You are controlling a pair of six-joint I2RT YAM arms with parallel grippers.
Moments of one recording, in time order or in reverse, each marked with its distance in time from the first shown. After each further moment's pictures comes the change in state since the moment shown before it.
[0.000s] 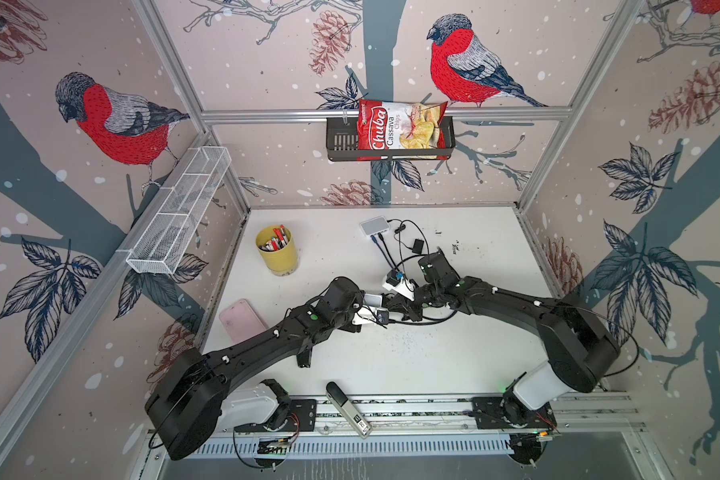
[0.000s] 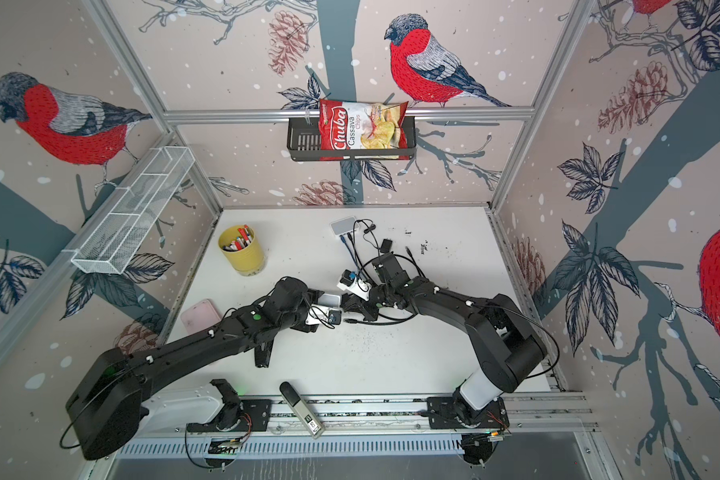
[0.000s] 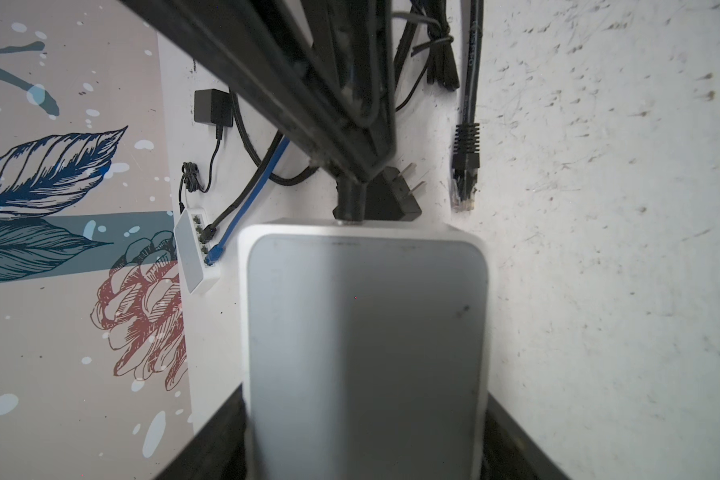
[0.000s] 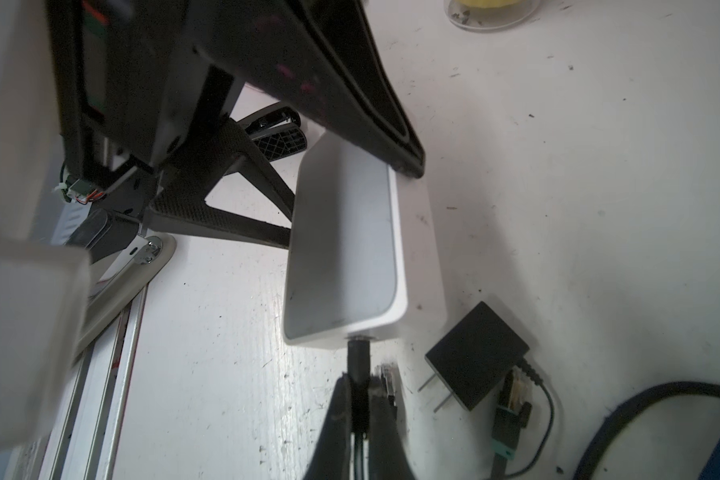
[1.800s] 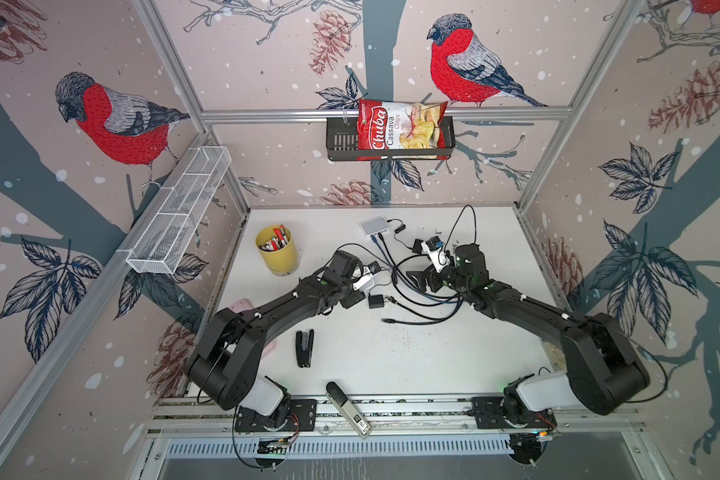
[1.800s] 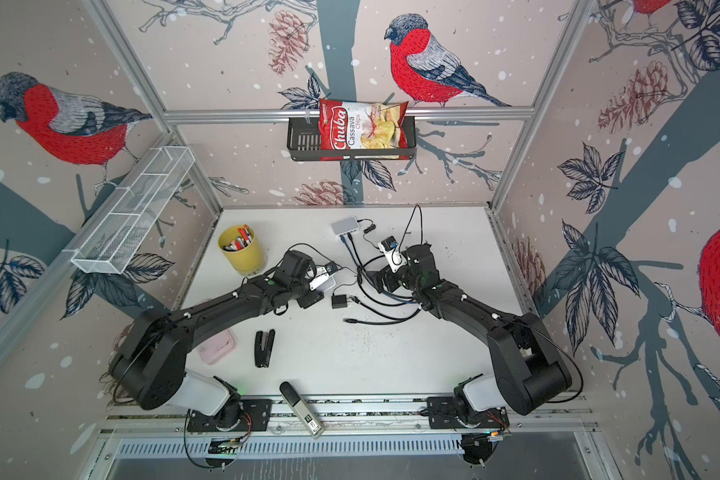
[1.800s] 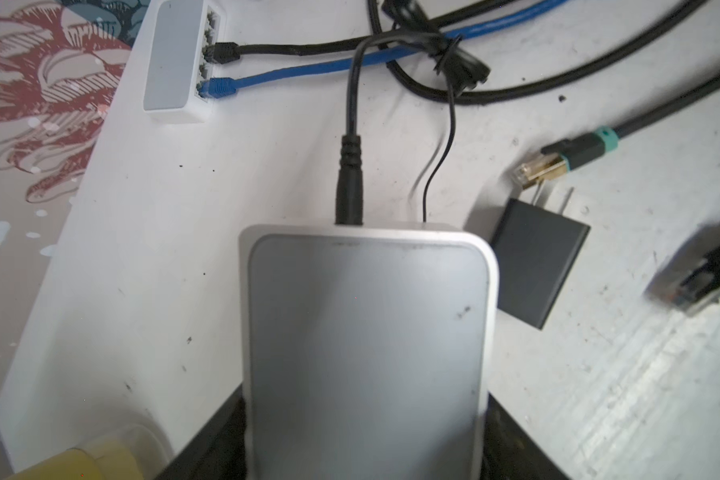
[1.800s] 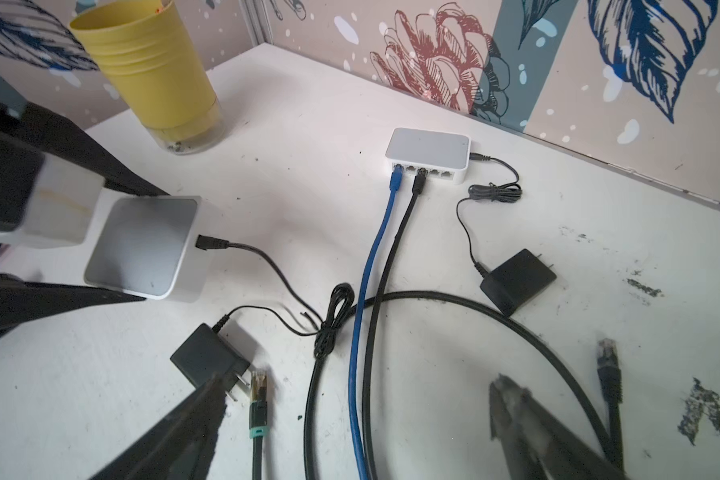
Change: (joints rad) left arm 0.196 0.314 0.276 -0.088 -0.006 -0.571; right arm -0.225 -0.161 -0.169 0.396 0.369 0.345
